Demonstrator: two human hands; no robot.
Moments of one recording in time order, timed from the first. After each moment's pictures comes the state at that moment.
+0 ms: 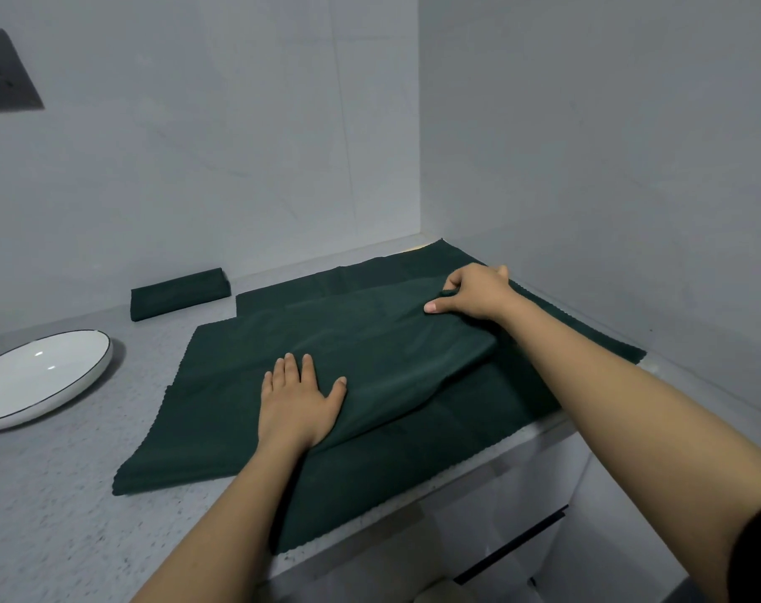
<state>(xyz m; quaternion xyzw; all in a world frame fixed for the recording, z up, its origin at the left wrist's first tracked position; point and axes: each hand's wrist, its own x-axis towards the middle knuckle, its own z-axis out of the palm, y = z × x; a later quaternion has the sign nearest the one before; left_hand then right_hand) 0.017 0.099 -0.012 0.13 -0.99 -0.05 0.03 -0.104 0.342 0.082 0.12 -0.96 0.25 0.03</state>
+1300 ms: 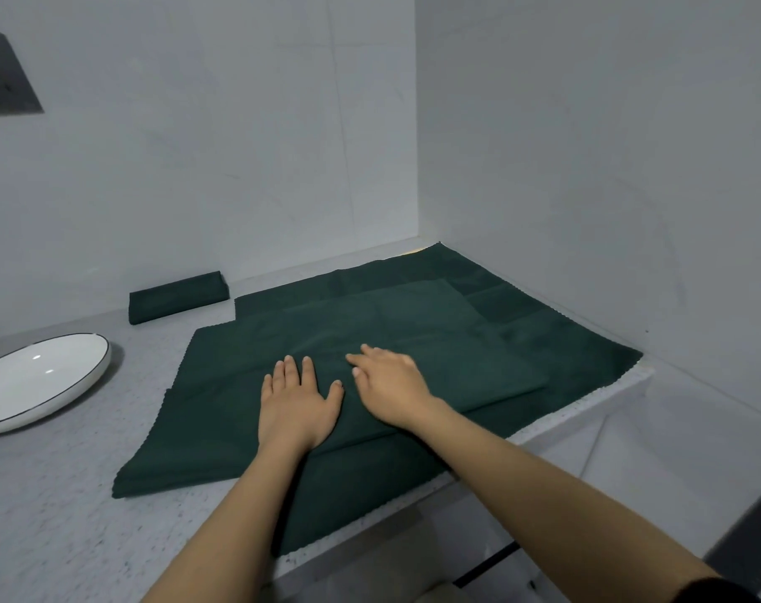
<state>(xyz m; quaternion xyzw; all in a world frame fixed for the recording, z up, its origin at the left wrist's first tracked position) 0.015 0.103 -0.009 0.13 -0.99 -0.06 0.02 -0.026 0.244 0.002 0.25 -0.95 0.17 0.03</state>
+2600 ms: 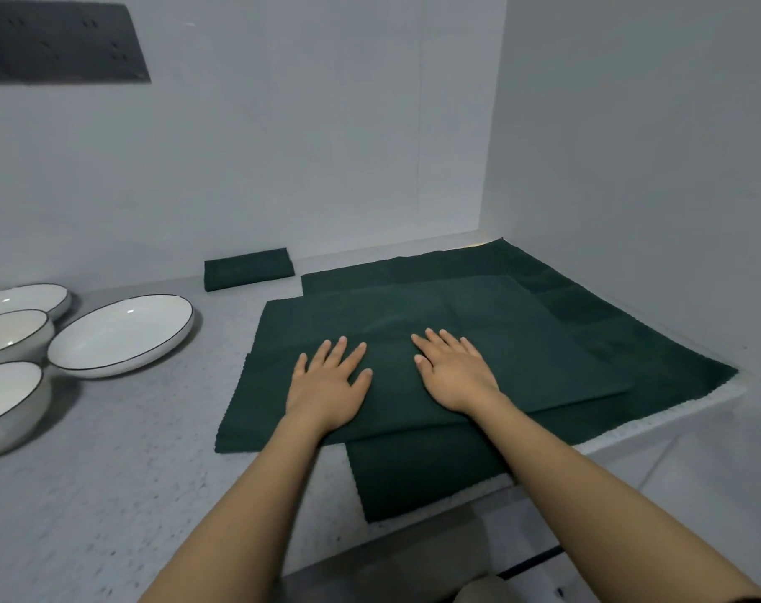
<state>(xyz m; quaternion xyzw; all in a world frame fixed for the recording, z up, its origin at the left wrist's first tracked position) 0.030 0.037 -0.008 0.06 -0.99 -0.08 0.00 -0.032 0.226 -0.006 0.21 -0.97 0.11 -0.01</state>
